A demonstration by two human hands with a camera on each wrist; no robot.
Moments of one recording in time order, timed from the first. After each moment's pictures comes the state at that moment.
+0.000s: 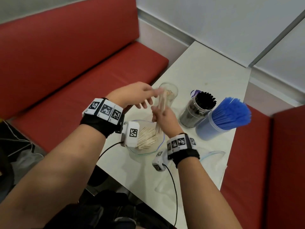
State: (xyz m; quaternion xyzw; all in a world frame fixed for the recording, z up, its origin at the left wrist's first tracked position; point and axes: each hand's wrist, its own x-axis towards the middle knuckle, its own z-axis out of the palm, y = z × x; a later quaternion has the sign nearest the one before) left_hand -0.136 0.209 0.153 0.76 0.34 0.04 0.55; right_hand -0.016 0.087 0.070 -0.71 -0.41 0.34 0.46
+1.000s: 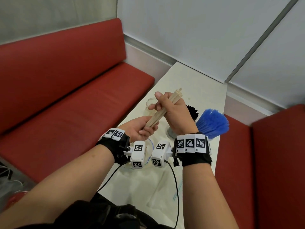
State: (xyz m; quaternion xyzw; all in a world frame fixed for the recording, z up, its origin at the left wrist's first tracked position) left_hand -0.093 0.168 0.095 0.23 0.29 -0.08 0.93; right_hand -0.001 0.063 0.195 -0.59 -0.38 0.37 0.61
